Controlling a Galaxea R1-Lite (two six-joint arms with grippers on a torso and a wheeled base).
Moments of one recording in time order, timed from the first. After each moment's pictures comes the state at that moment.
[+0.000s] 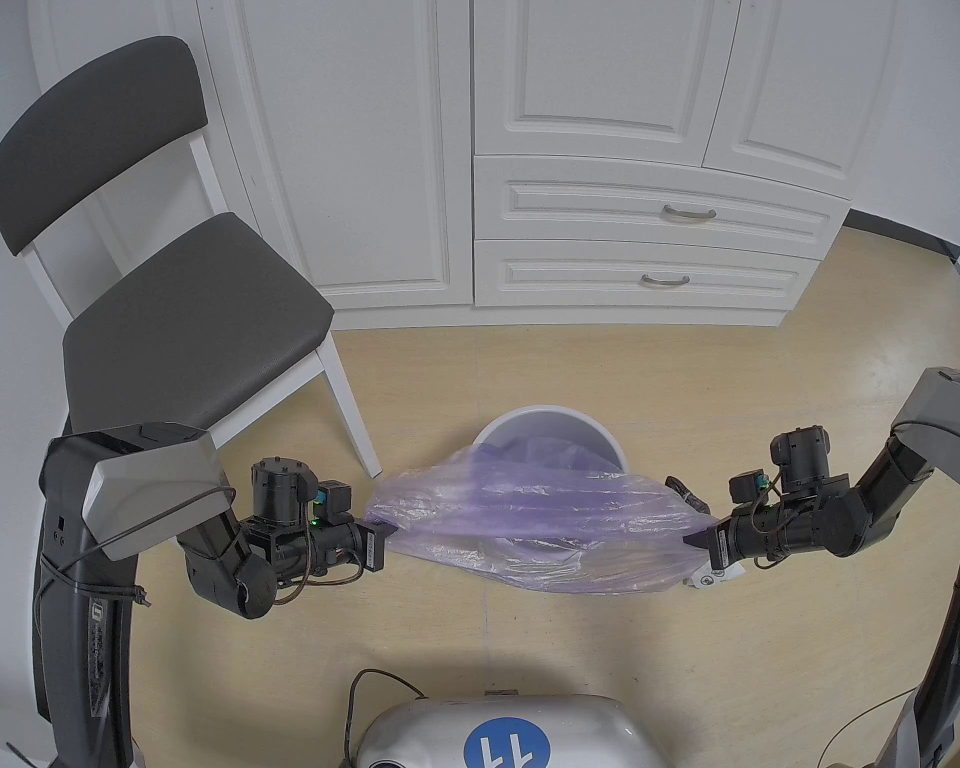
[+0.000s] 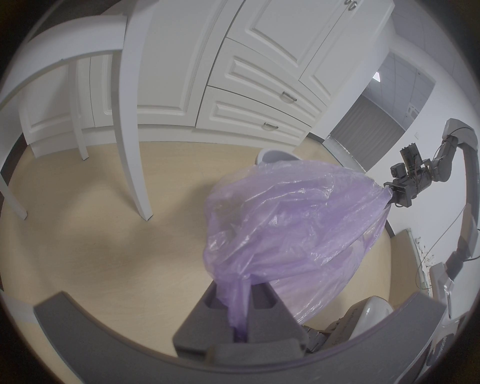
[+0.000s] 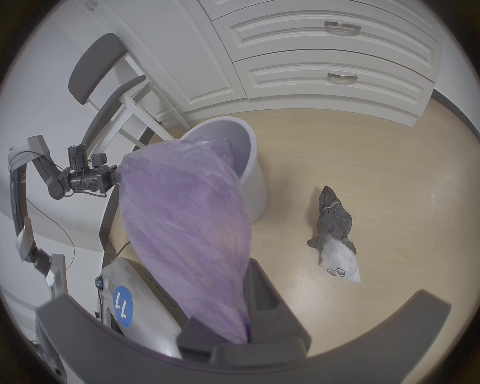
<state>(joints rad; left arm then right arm) -0.27 2.44 -0.88 -1.08 -0.38 -0.03 0.11 2.12 -0.78 -0.57 0.37 -0.15</state>
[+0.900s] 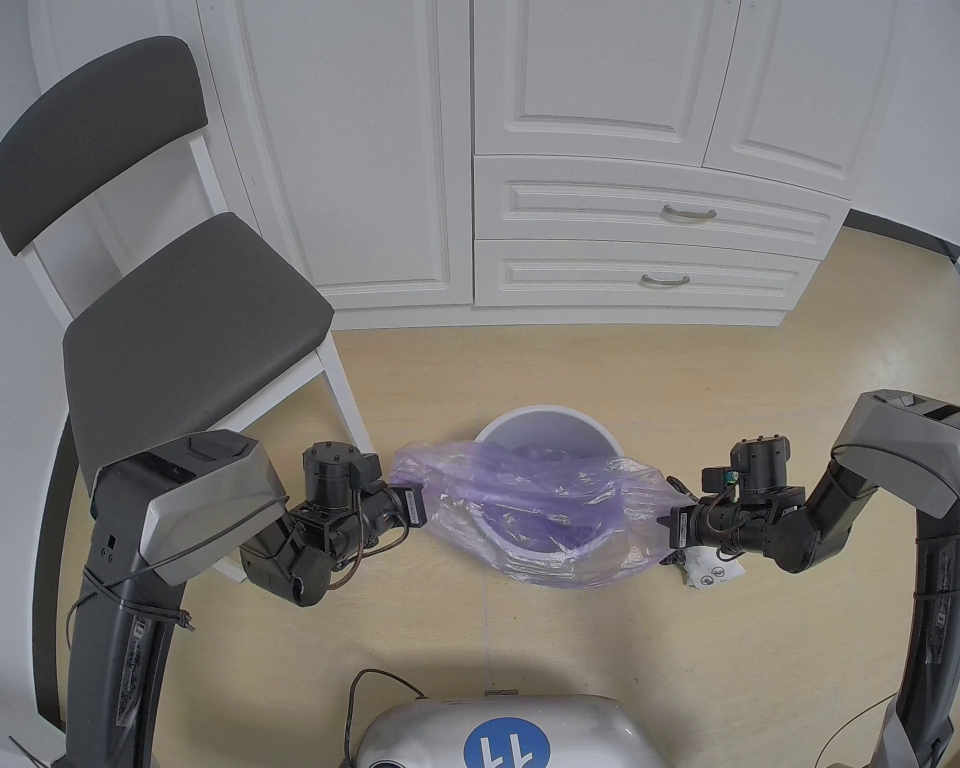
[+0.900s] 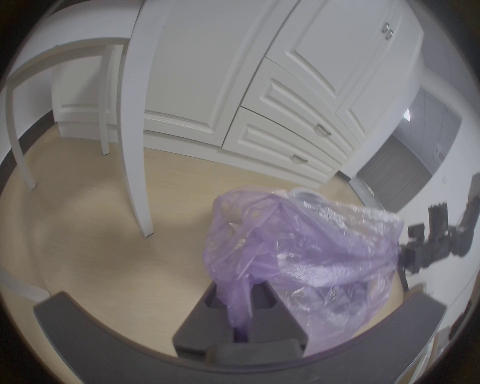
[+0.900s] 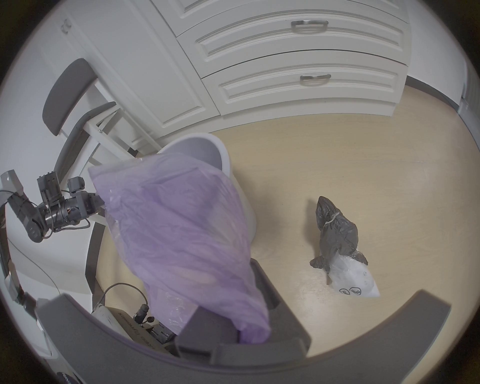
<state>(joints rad) -0.36 2.56 -1.14 -1.09 -0.13 -0.28 0.17 2.32 -0.89 -0.84 0.23 0.09</state>
